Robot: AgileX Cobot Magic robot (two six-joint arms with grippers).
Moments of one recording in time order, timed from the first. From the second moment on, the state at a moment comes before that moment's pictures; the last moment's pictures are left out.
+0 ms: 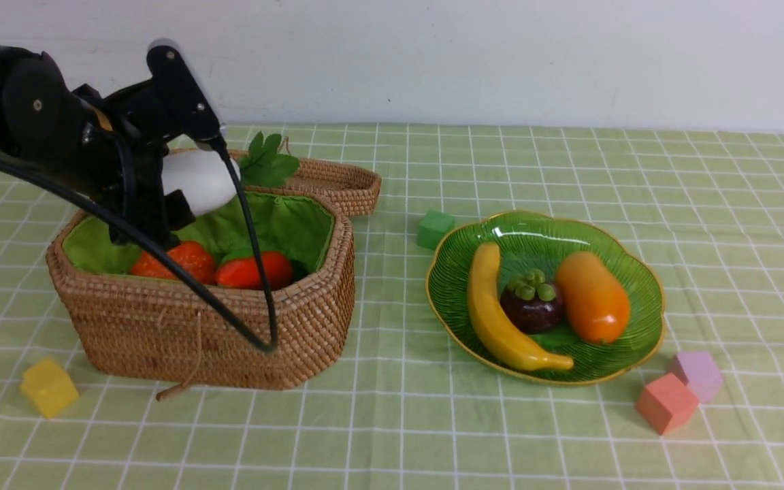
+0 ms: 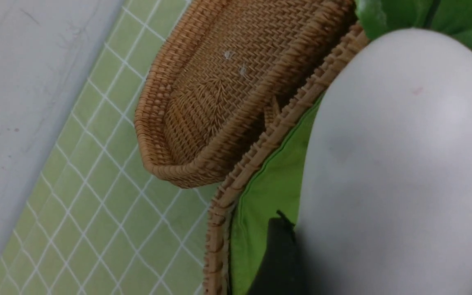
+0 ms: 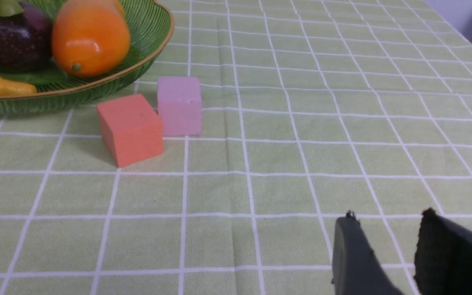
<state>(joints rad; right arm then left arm) -0.08 -0.01 0.02 -0.16 0.41 0.05 -0.15 1.64 -1.28 0.01 0.48 0.83</state>
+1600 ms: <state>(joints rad) -0.08 -0.01 0.02 -0.16 0.41 0.05 -0.15 0.36 -0.67 -0.10 0.84 -0.16</state>
